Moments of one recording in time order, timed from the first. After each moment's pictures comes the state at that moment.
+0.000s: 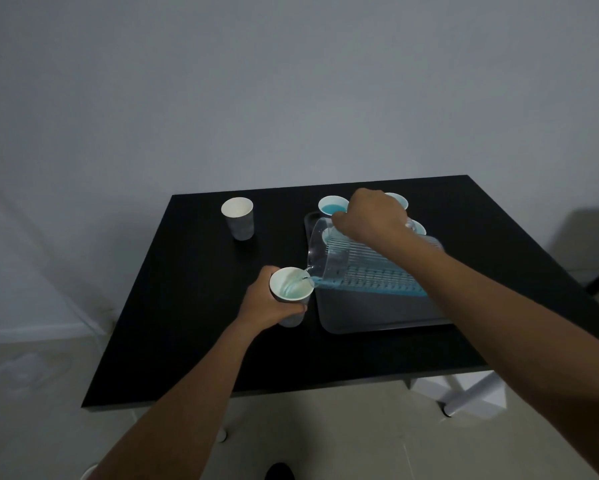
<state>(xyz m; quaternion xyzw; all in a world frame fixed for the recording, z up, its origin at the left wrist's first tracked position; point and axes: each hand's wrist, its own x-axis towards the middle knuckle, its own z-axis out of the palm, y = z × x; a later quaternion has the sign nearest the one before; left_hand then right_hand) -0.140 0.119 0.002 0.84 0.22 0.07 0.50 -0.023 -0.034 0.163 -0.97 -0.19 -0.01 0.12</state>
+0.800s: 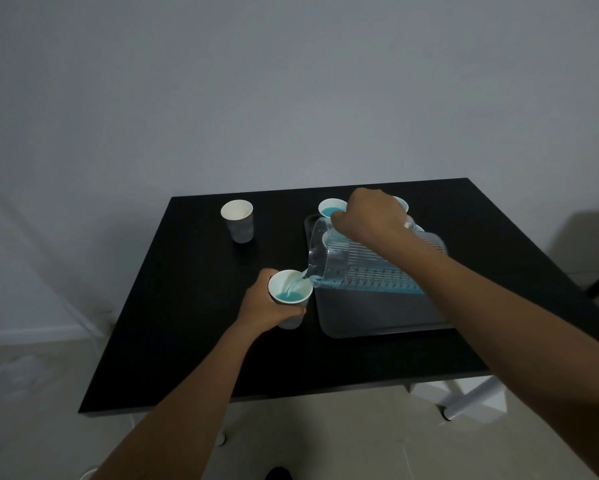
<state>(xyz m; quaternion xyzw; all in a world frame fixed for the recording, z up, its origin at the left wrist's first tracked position) -0.135 0.122 -0.001 0.83 0.23 0.07 0.50 -0.021 -0.030 0.167 -0.97 -0.20 -0.02 0.12</state>
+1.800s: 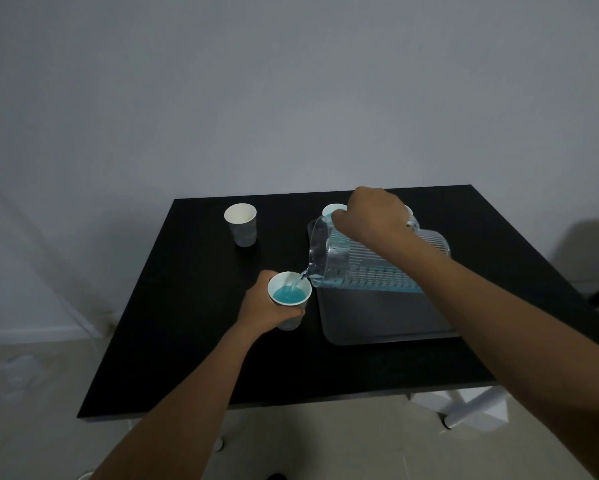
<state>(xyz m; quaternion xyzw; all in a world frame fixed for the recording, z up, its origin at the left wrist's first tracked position) -0.129 0.131 0.001 0.84 0.25 0.06 0.49 -0.022 -0.020 0.180 -0.97 -0.20 -0.03 0.10</state>
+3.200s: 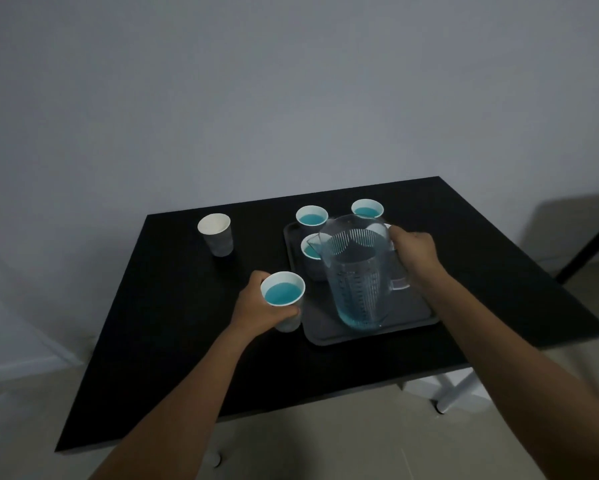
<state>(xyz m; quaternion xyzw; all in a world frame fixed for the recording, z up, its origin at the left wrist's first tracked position) -0.113 0.108 0.013 0.86 0.22 0.05 0.47 0.010 -0.127 0.104 -0.76 0.13 0.09 0.63</state>
